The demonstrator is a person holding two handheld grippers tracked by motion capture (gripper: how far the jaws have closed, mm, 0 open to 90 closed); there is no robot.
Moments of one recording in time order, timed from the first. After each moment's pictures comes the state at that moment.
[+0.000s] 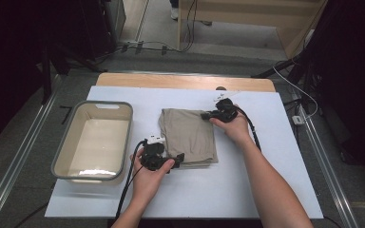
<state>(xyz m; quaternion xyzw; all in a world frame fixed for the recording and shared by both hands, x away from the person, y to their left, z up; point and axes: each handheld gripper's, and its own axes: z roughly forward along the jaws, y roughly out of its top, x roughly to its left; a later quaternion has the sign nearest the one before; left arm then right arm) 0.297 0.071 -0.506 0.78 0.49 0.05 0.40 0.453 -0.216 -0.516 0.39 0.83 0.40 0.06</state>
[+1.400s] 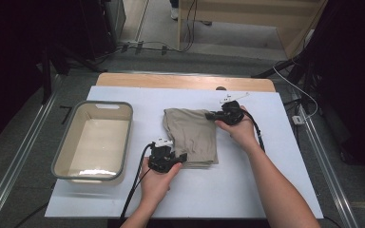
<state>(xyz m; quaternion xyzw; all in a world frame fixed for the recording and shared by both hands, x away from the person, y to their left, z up) 0.289 0.052 -0.511 0.77 0.48 0.03 0.42 0.429 -0.227 -0.500 0.38 0.82 0.42 0.09</state>
